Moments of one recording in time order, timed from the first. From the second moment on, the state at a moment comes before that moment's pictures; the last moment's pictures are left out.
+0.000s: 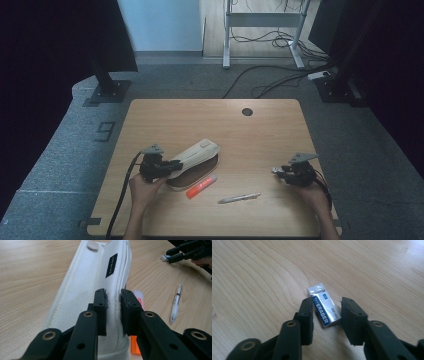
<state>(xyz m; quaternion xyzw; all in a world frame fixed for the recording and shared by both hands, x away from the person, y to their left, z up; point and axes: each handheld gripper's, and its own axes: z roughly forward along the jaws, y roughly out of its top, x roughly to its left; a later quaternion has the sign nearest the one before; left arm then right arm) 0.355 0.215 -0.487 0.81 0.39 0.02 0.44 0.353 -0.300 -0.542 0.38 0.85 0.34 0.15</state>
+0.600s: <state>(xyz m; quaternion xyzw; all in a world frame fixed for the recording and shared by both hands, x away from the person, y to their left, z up) 0.355 0.215 -0.487 0.81 0.39 0.02 0.44 0.346 -0.295 -0.538 0.40 0.83 0.36 0.13</state>
